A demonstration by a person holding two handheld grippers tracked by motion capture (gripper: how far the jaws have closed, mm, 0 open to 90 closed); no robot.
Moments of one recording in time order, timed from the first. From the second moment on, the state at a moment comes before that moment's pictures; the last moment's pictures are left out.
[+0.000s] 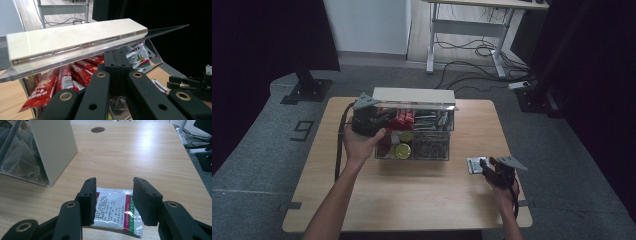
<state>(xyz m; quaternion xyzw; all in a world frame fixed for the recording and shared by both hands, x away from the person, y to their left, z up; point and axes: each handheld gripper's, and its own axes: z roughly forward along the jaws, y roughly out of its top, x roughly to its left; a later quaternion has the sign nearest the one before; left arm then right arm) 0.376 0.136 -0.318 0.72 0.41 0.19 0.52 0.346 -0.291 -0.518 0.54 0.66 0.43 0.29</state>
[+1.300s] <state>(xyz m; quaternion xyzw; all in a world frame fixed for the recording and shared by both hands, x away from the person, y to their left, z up) 0.367 0.140 -0.345 0.73 0.42 0.17 0.51 0.346 -0.294 -0.527 0.55 0.66 0.42 0.28</state>
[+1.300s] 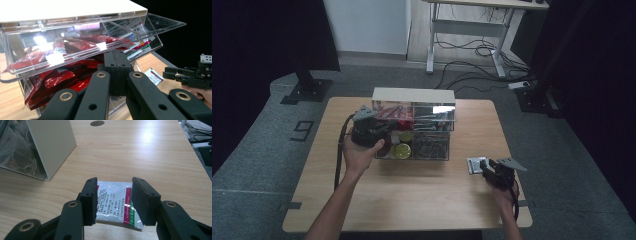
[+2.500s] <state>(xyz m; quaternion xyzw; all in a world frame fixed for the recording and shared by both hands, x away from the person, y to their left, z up) 0.355 0.140 -0.363 0.74 0.42 0.17 0.50 0.346 -0.292 -0.529 0.55 0.67 0.42 0.28</state>
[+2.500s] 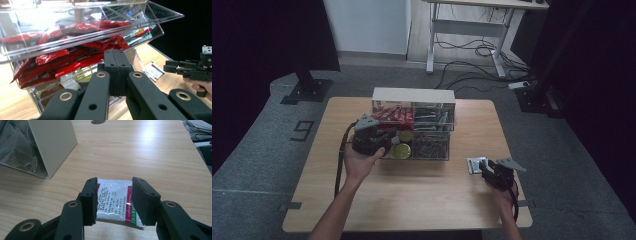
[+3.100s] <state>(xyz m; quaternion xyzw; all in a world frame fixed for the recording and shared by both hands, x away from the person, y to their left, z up) 0.333 0.150 -0.387 0.74 0.41 0.17 0.51 0.344 -0.290 -0.530 0.55 0.67 0.42 0.27</state>
